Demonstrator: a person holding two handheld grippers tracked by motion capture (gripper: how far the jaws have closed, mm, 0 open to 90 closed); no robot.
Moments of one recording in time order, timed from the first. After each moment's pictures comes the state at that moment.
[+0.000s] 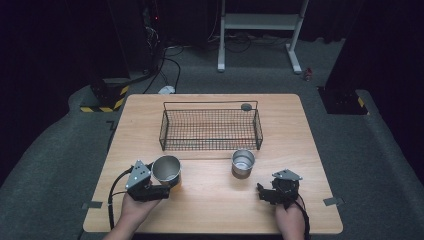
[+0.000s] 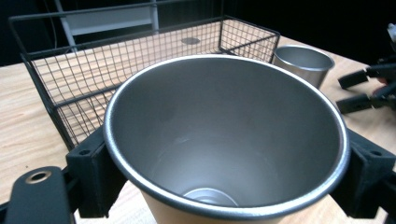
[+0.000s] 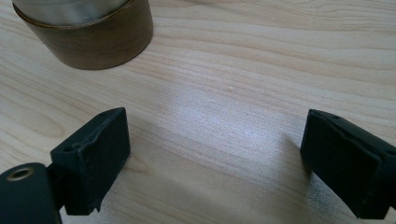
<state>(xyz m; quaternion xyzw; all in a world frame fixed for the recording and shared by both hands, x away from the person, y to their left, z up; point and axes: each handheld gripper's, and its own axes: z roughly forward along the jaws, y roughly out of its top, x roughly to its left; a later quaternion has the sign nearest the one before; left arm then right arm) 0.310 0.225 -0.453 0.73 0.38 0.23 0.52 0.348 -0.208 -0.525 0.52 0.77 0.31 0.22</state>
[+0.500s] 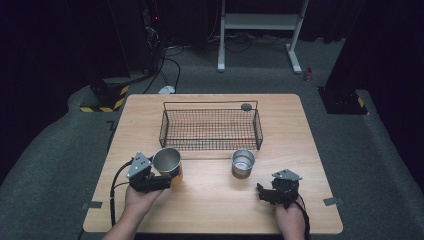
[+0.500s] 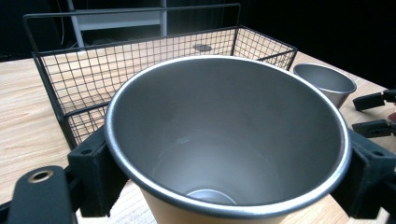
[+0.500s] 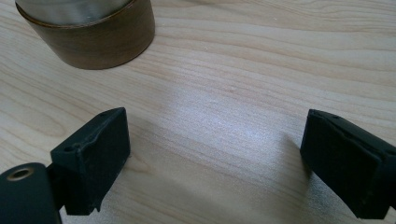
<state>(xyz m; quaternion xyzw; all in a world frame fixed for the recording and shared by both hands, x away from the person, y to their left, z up) 0.331 0.226 -0.452 0.72 0.40 0.22 0.52 0.348 -0.208 -0.525 0.52 0.77 0.31 0.21</state>
